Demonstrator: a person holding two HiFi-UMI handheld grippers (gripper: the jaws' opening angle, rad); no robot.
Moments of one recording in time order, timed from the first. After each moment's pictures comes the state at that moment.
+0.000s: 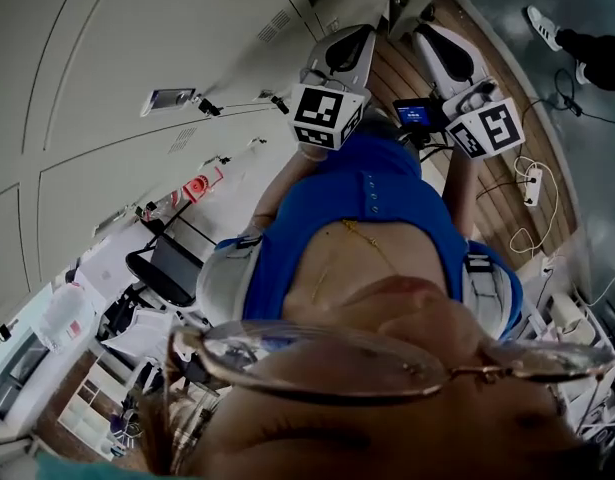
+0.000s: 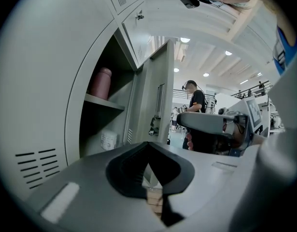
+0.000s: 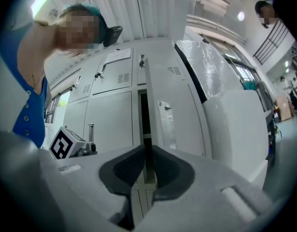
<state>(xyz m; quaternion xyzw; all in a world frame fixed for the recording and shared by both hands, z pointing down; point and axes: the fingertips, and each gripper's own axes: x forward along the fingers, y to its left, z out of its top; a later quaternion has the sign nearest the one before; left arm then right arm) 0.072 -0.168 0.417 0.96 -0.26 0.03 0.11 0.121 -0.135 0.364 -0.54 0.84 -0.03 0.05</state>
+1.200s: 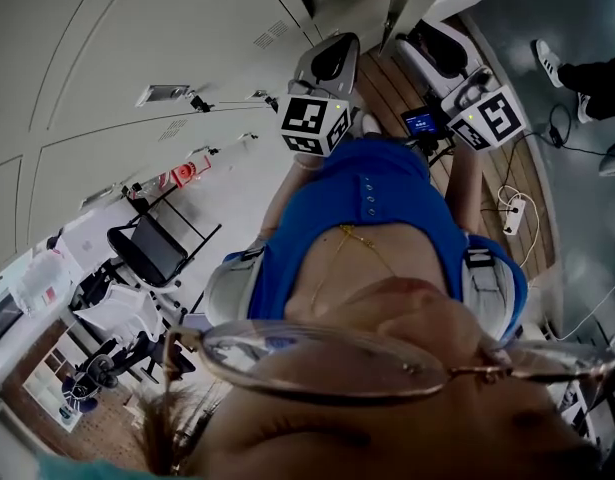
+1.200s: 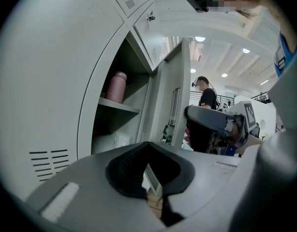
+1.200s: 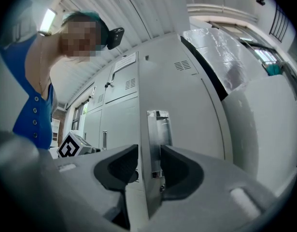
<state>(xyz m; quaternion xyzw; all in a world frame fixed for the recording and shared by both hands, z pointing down) 0.067 -0.192 0.405 0.92 -0.37 0.02 0.13 0.131 -0.169 0.337 -0.40 0.91 -0.02 0.07</state>
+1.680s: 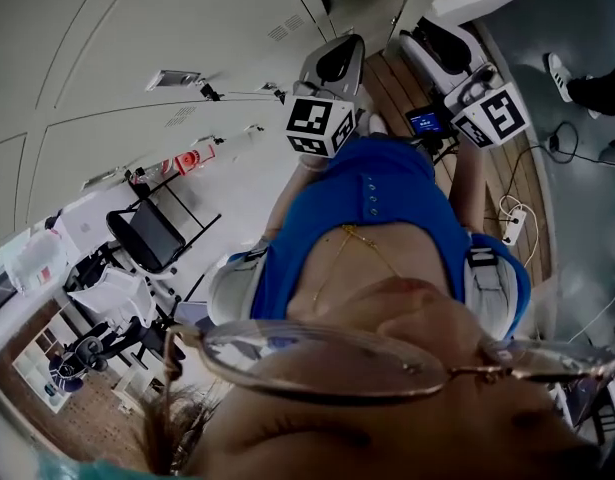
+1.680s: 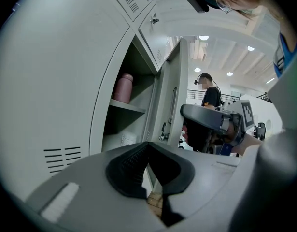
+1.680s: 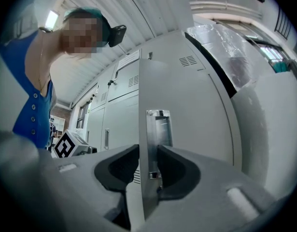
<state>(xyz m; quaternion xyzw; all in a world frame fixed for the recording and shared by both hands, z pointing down) 0.050 -0.192 0.409 0.91 -0.39 0.02 0.14 0.115 -0.182 0.337 -0.38 0.92 -0.01 0.06</state>
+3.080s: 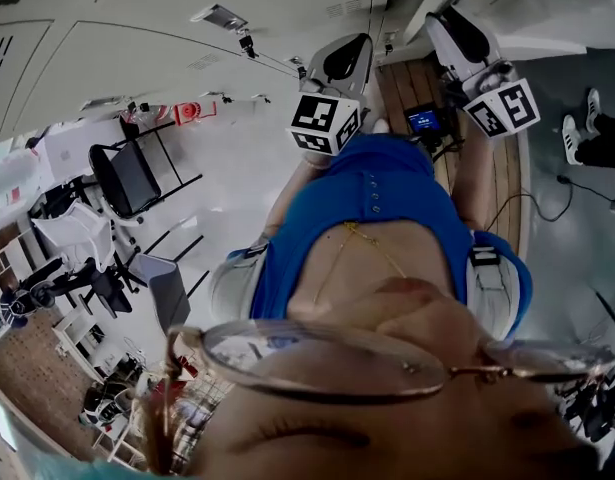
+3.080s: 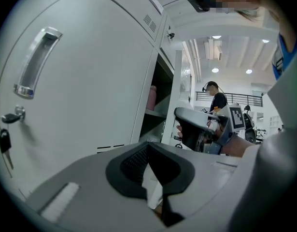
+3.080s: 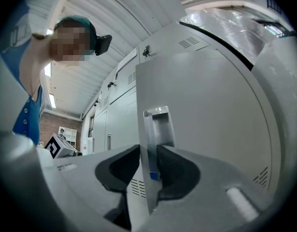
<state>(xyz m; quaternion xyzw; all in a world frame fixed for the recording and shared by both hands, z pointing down) -0.031 -0.189 0.410 0.85 -0.50 0.00 0.14 0.060 -0.228 0.340 -0.30 0.95 -0.05 0.10</state>
